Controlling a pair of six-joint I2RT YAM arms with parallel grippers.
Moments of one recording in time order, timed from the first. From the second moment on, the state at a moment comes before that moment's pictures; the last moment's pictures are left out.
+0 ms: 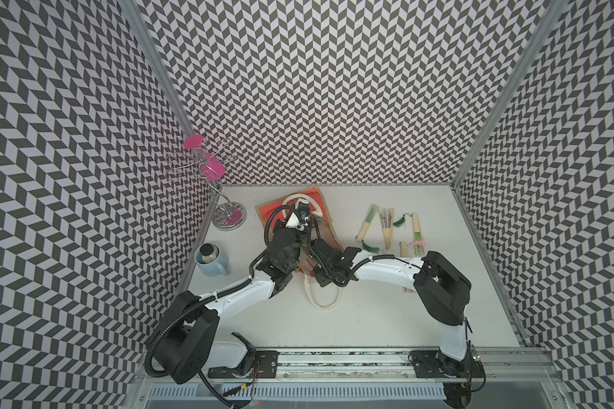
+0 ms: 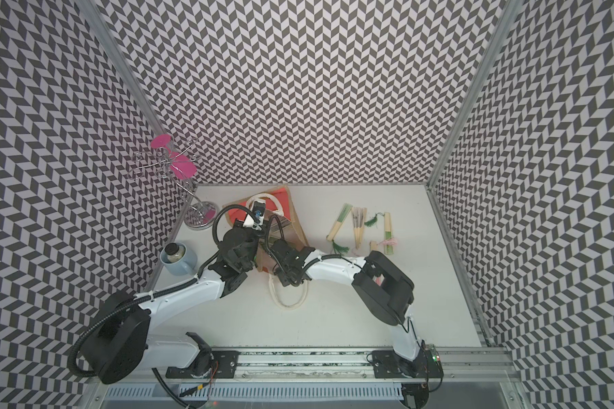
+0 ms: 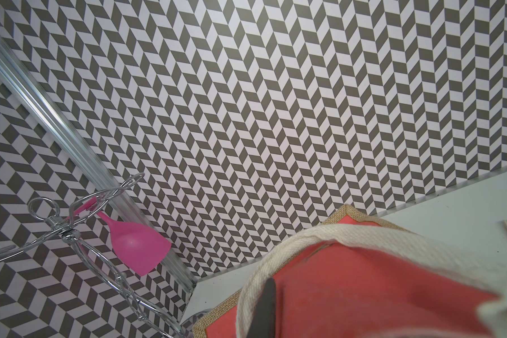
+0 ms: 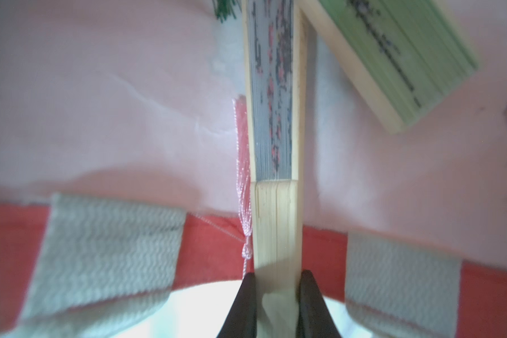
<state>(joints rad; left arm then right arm) -0.62 1.34 0.68 0.75 -0.61 0.46 0.98 1.95 1.37 -0.54 0.13 0.36</state>
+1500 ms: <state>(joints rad) -0.52 1.36 0.64 0.78 -0.54 0.47 0.55 1.12 0.70 -0.67 -0.15 0.55</state>
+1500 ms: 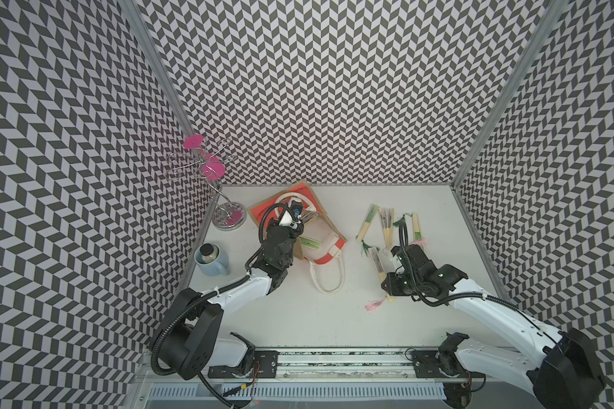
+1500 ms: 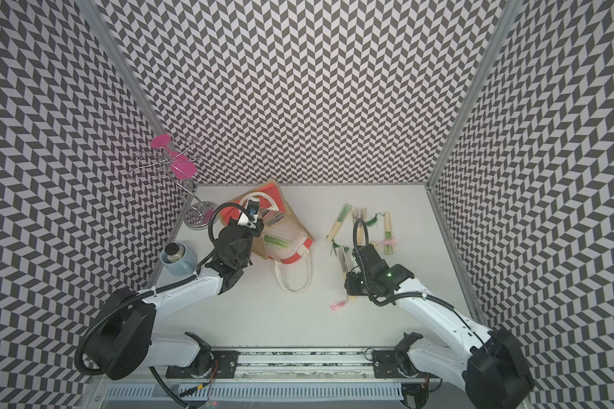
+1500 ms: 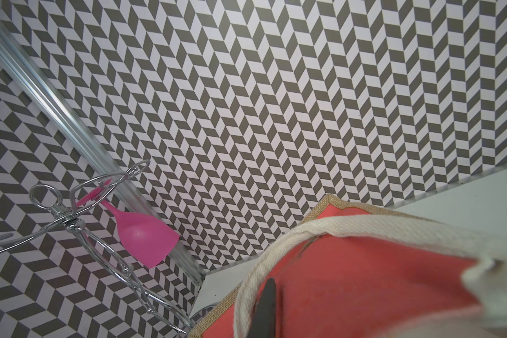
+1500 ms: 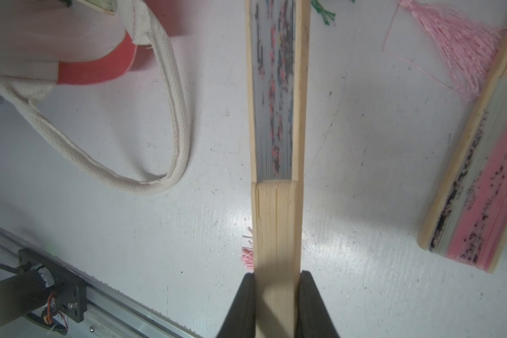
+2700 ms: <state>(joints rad) -0.52 1.25 0.52 0.86 -0.29 0.59 1.12 1.17 0.81 -0.35 0.31 0.45</state>
